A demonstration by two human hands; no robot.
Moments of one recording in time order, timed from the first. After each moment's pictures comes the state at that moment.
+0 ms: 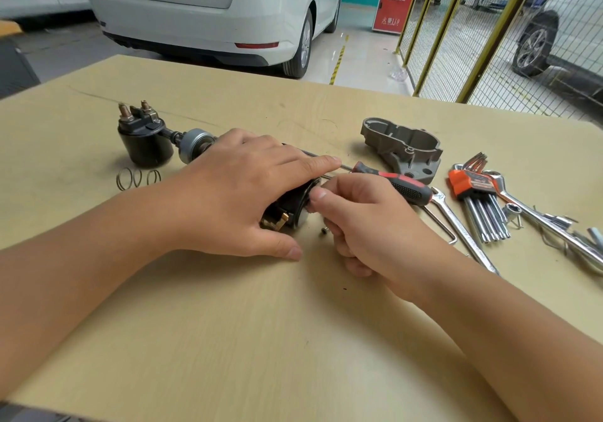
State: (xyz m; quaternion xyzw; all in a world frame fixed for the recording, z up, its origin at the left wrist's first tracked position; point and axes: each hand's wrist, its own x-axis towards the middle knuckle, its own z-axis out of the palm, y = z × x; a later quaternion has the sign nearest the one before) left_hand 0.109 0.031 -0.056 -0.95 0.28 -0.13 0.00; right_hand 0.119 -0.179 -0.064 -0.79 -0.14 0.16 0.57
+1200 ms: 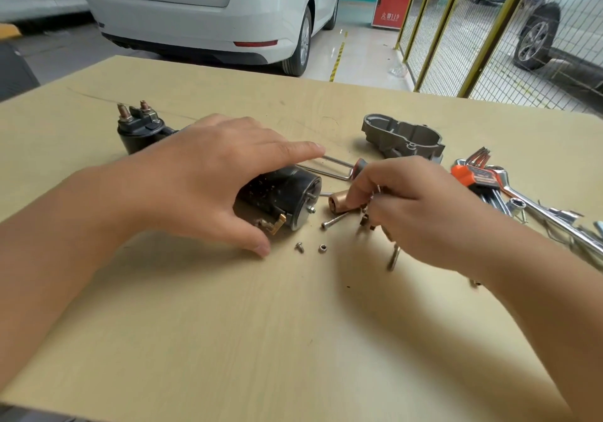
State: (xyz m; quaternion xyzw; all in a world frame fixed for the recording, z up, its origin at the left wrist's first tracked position) left_hand 0.107 0.054 -0.038 -0.95 0.30 -0.10 -0.04; right_hand 0.128 -0.212 -0.032 -0.93 -0.23 0.05 0.29
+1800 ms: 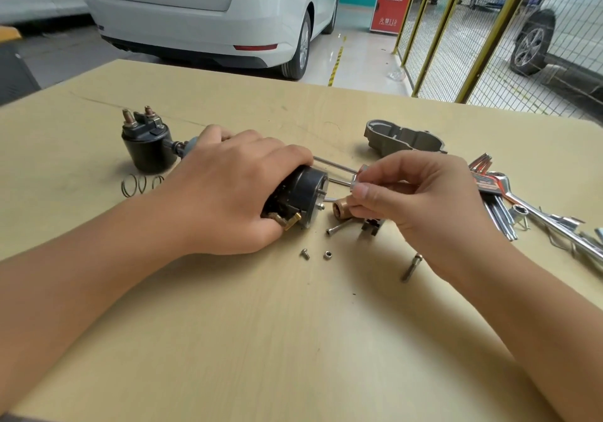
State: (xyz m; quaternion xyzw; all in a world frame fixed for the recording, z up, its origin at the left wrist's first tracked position) left_hand 0.102 0.033 -0.050 -0.96 0.20 -0.18 -0.01; right_hand 0.138 -0.209 -0.059 -0.73 -0.18 0.00 0.66
